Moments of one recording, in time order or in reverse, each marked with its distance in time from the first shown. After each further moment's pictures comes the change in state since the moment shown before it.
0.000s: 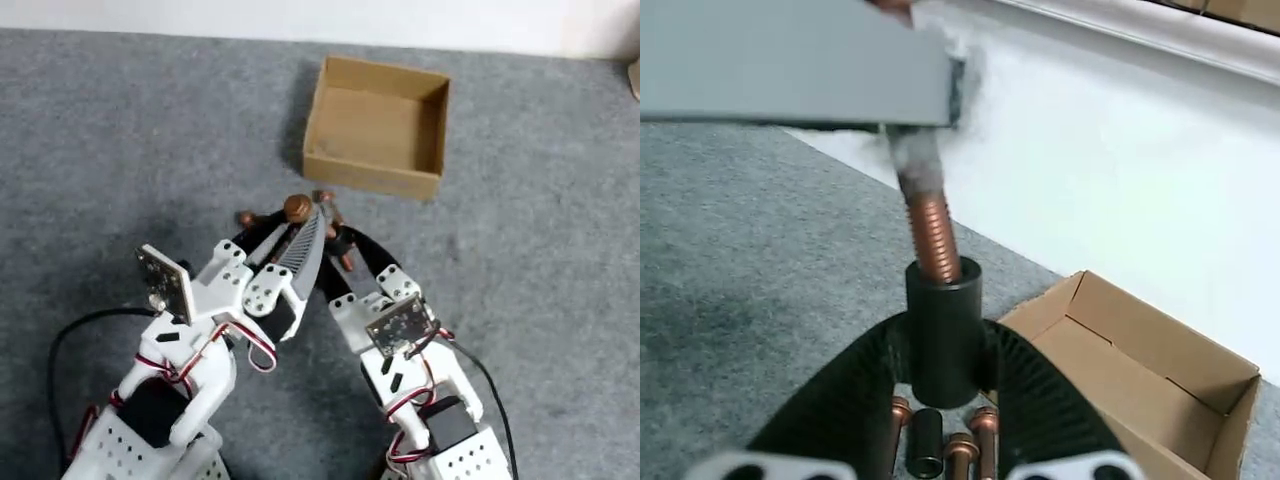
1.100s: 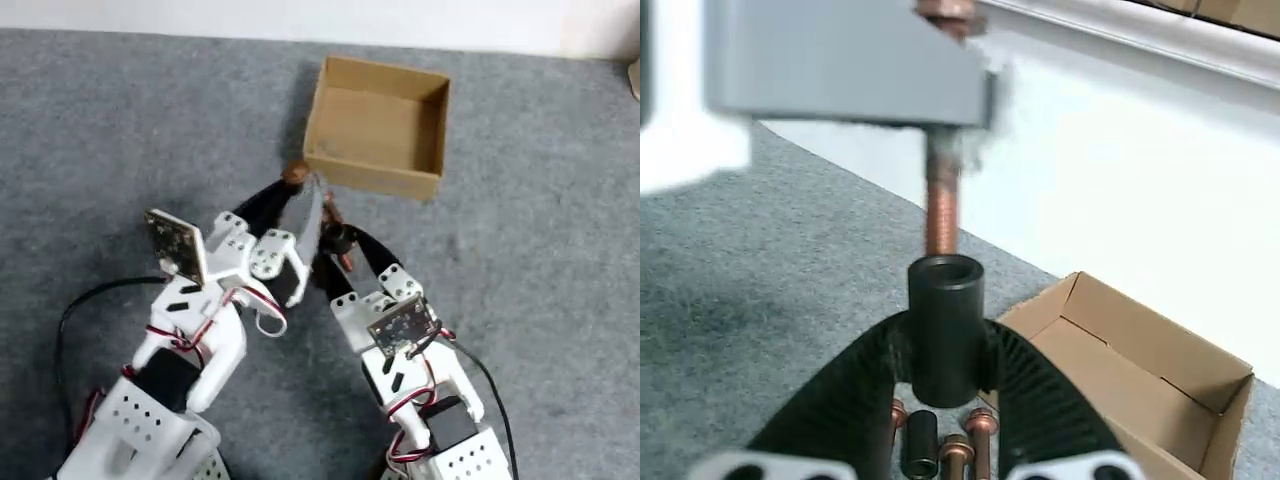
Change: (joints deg) left arm -2.5 15.5 -4.8 -9.8 -0.4; right arm 0.4 -0.1 -0.1 -0.1 0.0
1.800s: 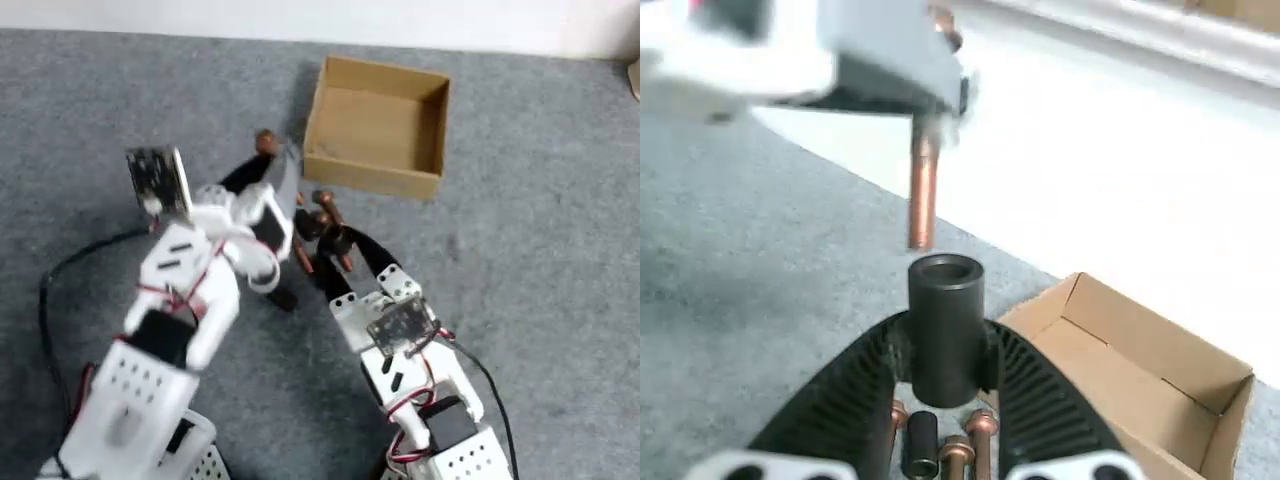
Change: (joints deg) left arm -8.0 10.4 -10.7 8.8 6.6; right arm -0.1 0.1 0.0 0.0 0.0
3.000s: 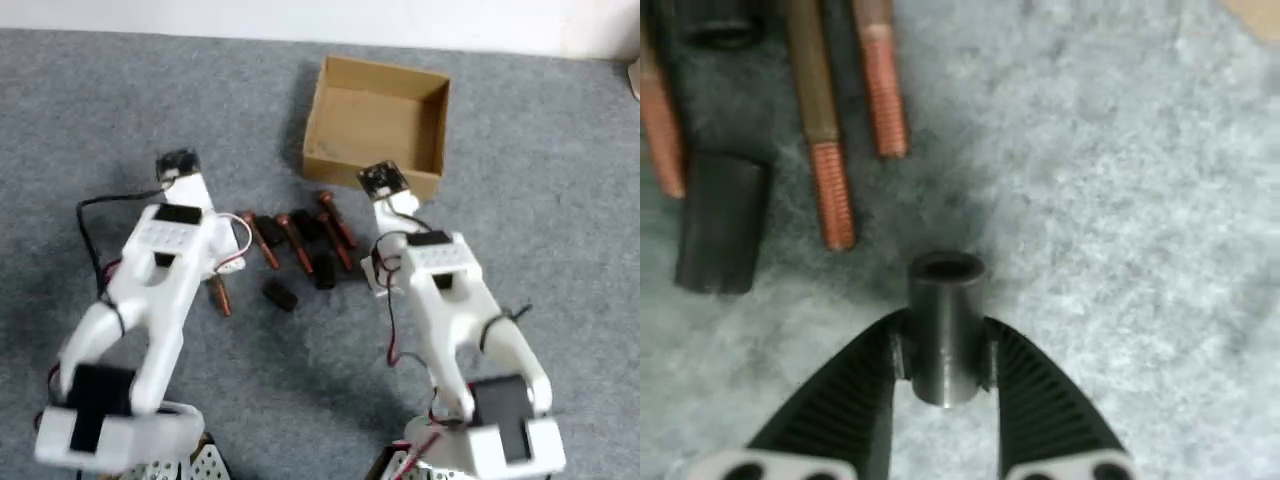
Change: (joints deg) left arm -18.8 51.6 -22.1 40.0 -2.3; right arm 16.0 92.7 -51.2 27.4 0.2
